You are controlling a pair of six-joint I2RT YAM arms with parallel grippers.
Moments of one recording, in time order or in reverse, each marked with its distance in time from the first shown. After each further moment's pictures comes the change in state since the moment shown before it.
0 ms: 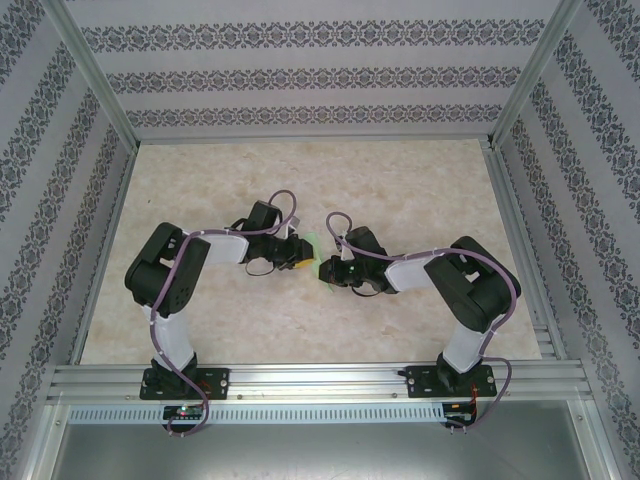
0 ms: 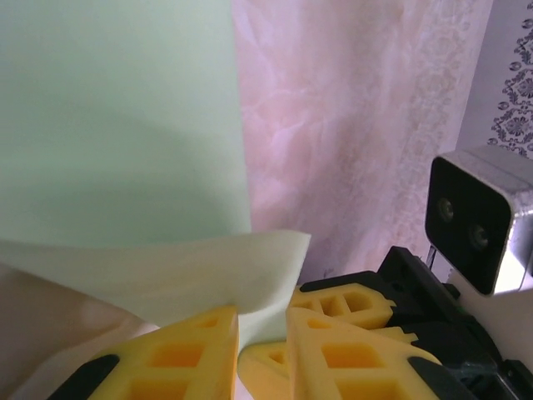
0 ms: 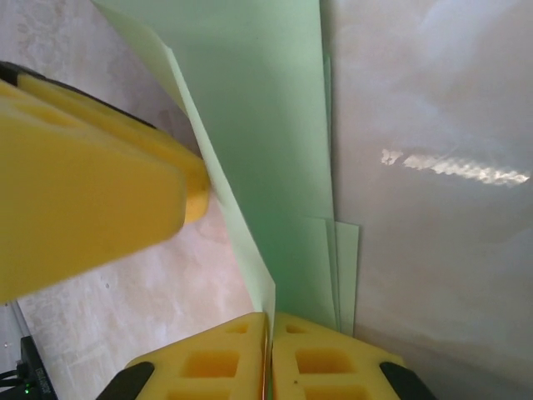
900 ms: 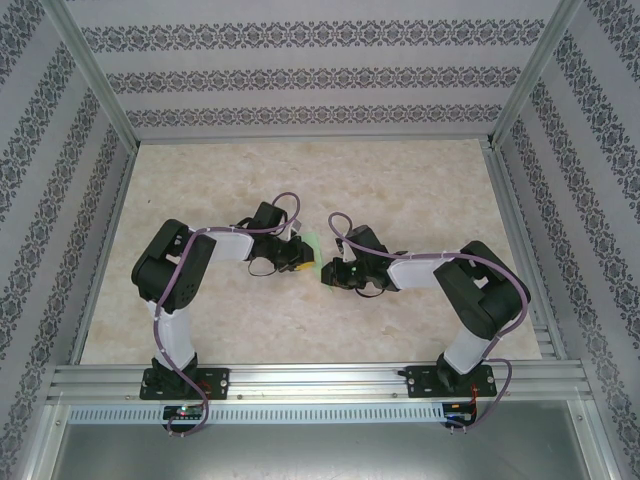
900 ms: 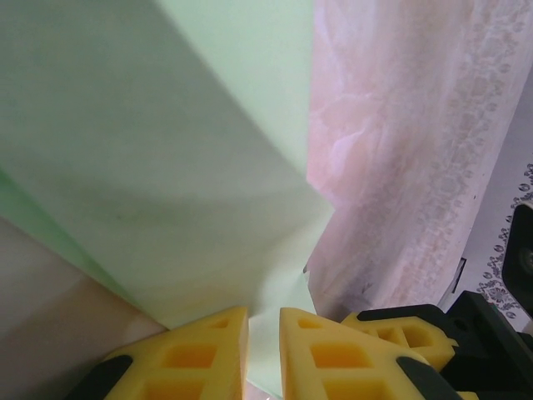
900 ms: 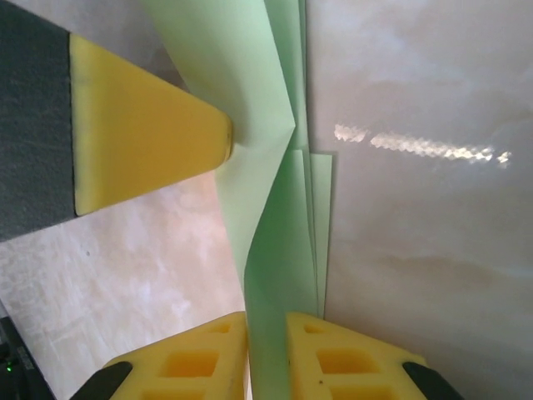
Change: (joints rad) left arm -0.010 0.049 0.053 -0.094 -0.056 0.011; right arm 0.000 -0.065 0.024 -0.186 0.007 -0.056
